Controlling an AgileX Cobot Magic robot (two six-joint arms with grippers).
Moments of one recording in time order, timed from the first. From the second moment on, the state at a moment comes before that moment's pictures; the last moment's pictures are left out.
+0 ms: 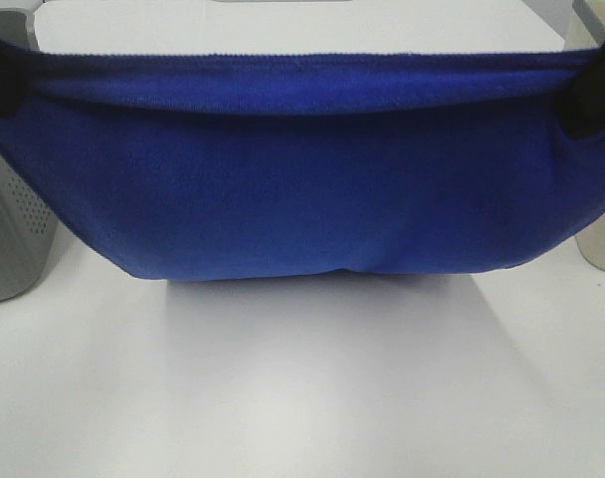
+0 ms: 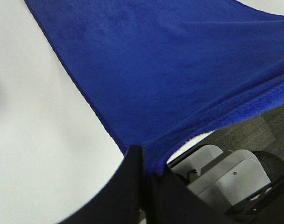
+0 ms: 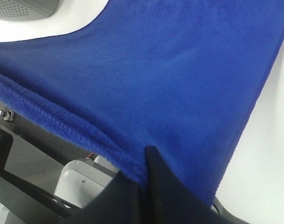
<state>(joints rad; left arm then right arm) -0.35 1.27 -1.30 -0.30 1.20 0.12 0.28 1.13 -1.17 0.37 1.21 -0.02</state>
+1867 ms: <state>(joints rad) -0.52 1.33 -0.52 -0.67 1.05 0.22 0.28 1.08 -0.57 0.44 1.21 -0.01</state>
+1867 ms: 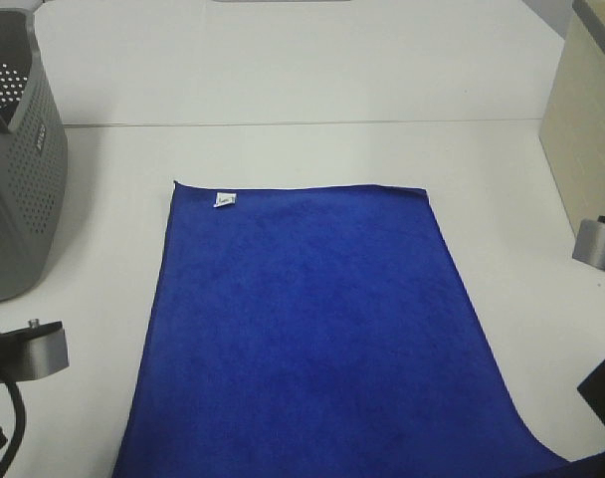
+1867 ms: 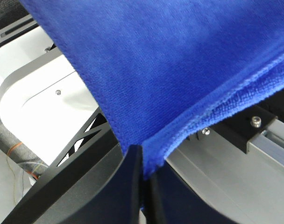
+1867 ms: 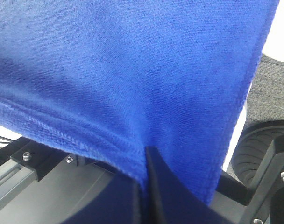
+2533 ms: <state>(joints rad) -0.52 1.38 -0.52 -0.65 1.03 0.22 0.28 1.14 -0.57 0.44 1.21 0.01</state>
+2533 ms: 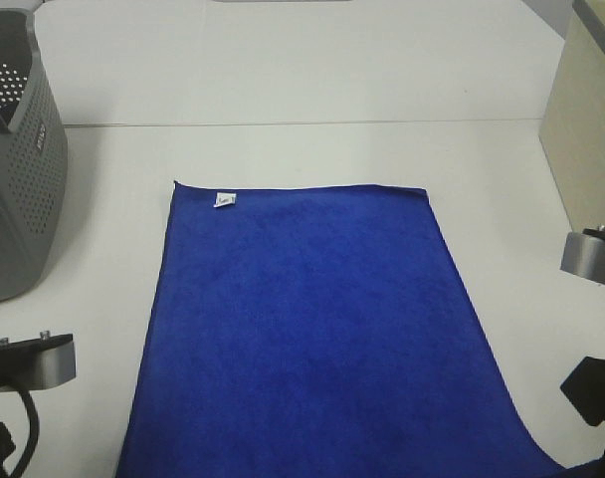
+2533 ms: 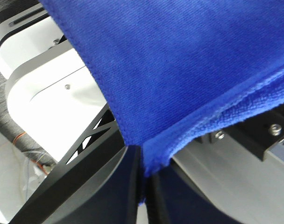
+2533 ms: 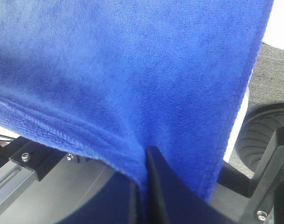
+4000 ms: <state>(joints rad) -0.52 1.38 -0.79 -0.50 1.06 0.16 0.27 1.14 -0.76 0.31 1.21 0.12</state>
